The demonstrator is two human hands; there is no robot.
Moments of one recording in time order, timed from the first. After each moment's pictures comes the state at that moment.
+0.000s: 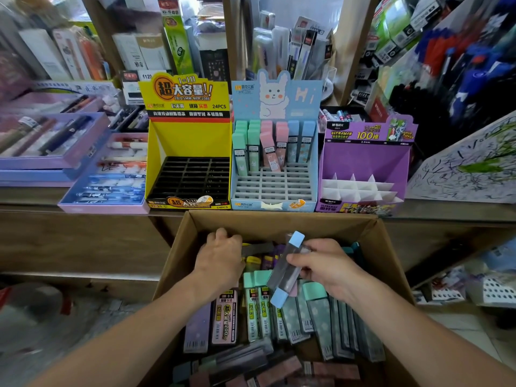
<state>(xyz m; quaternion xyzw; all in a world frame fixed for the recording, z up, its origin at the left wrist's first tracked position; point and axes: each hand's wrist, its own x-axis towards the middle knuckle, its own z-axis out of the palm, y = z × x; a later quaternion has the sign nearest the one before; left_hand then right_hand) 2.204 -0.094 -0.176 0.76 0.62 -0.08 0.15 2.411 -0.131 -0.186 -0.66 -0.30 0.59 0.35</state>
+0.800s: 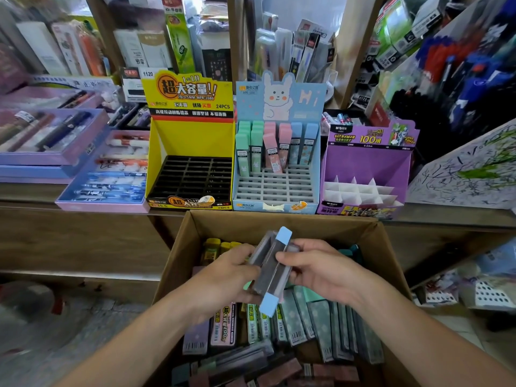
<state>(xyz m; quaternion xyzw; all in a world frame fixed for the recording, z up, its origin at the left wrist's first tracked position) 2.197 -0.138 -0.135 0.47 0.49 0.19 0.71 2.401 -0.135 -0.163 -0.52 -0.29 0.73 0.35</state>
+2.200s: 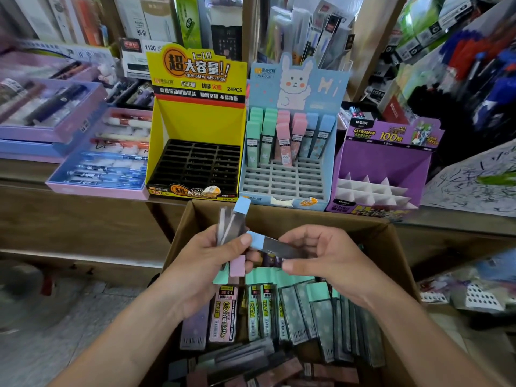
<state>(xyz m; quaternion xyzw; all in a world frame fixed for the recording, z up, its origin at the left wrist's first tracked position) 2.170 -0.129 -0.133 0.31 0.43 0.36 0.77 2.409 -0.140 -0.148 -0.50 -0.50 0.60 0.36</state>
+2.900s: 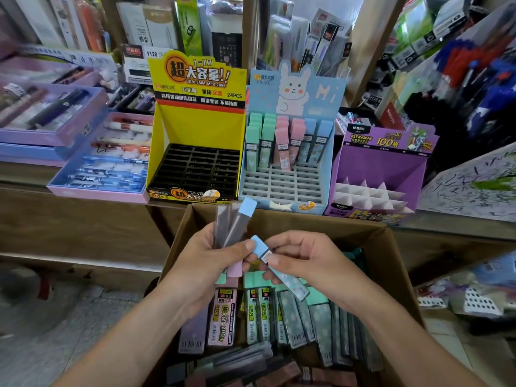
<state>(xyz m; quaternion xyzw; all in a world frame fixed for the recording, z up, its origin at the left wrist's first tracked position) 2.175 -0.127 -0.137 0.36 0.45 0.40 0.71 2.387 -0.143 -0.137 -0.46 -0.49 0.65 0.34</state>
